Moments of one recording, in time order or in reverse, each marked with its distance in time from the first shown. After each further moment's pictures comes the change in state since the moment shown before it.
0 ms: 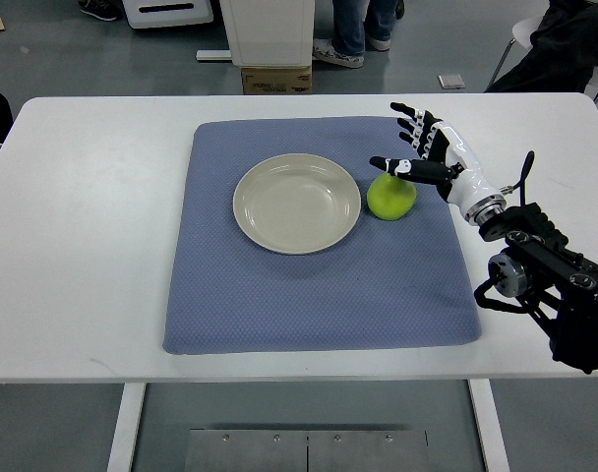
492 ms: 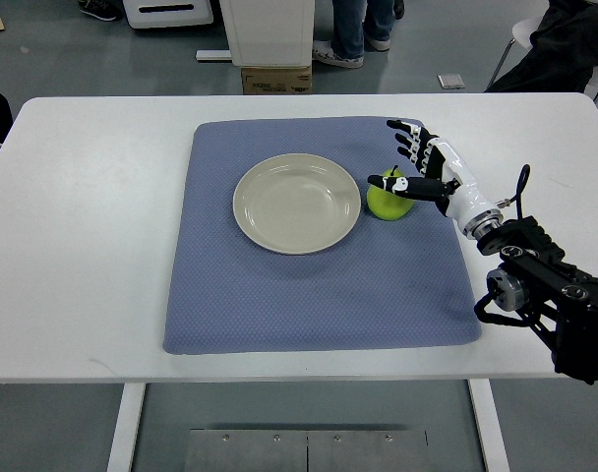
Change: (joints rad) left arm 0.001 0.000 0.000 0.000 0.000 0.000 0.000; right arm -0.011 0.003 -0.067 -0.032 -0.002 -0.022 0.053
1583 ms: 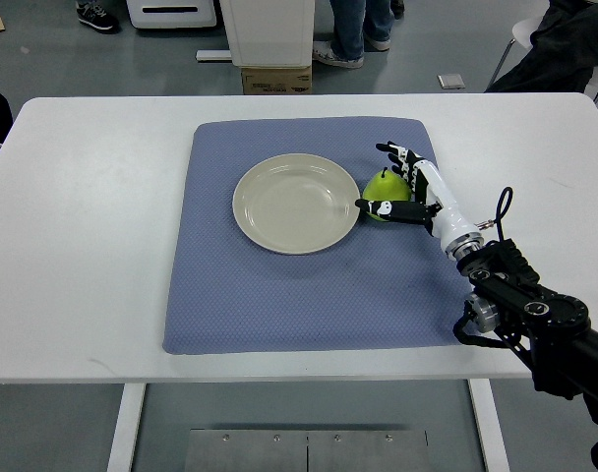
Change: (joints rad) left arm -0.001 0.000 0.000 0.000 0.000 0.000 0.000; right arm -0.002 0.094 -0.114 -0.130 -0.001 -0.111 0.099
